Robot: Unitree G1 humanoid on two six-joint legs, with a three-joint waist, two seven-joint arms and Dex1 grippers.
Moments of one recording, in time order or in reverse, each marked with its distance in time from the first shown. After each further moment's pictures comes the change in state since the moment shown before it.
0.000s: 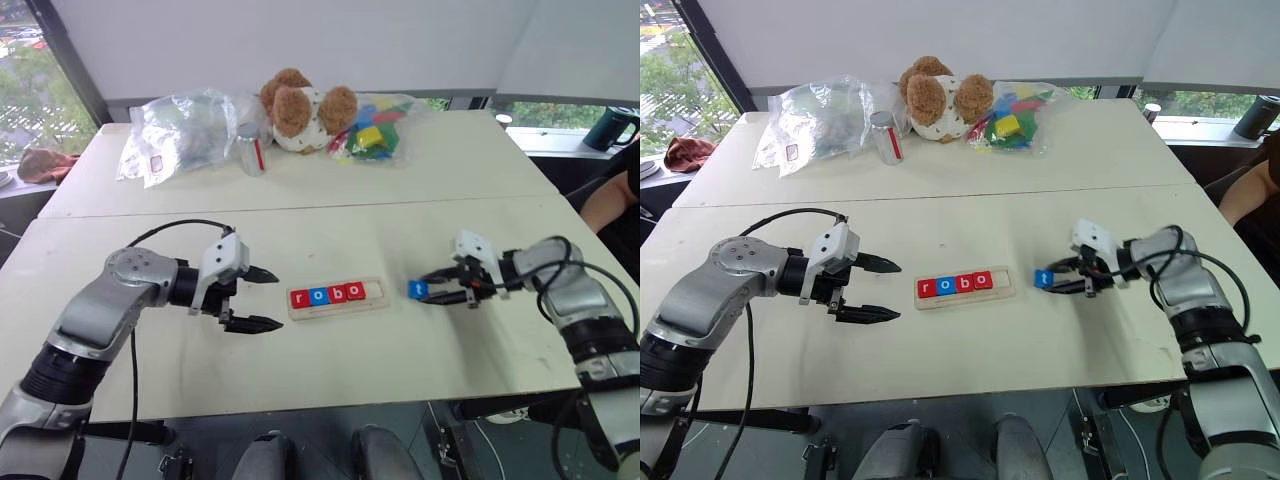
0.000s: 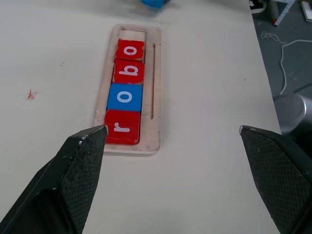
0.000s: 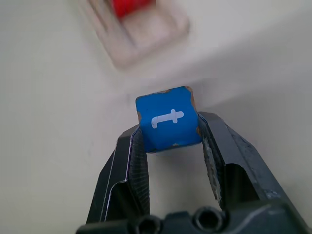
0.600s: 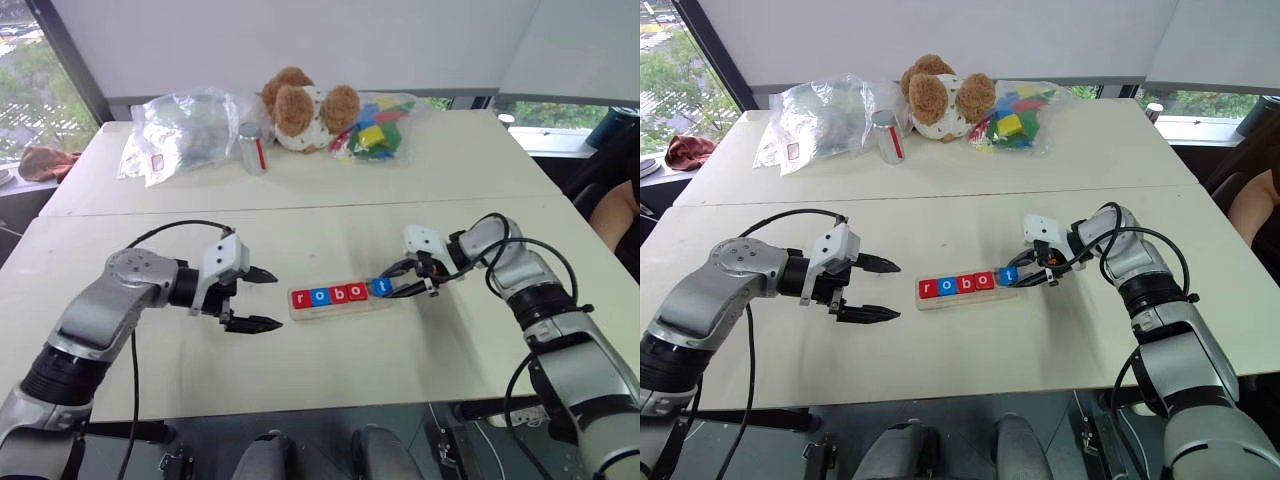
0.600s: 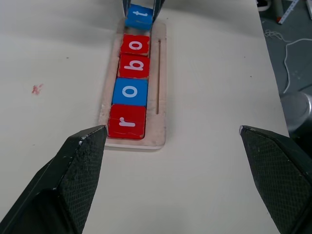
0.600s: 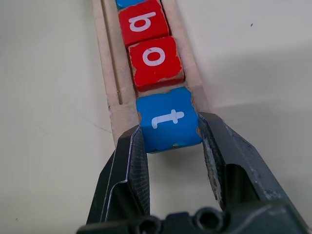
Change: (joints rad) left arm 0.014 -0.001 0.000 -0.011 0.011 0.003 0.020; right arm -0.180 0.157 0.128 0.234 -0.129 -0.185 0.051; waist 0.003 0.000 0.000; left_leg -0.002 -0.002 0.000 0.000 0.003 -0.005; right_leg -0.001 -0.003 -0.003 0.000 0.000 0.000
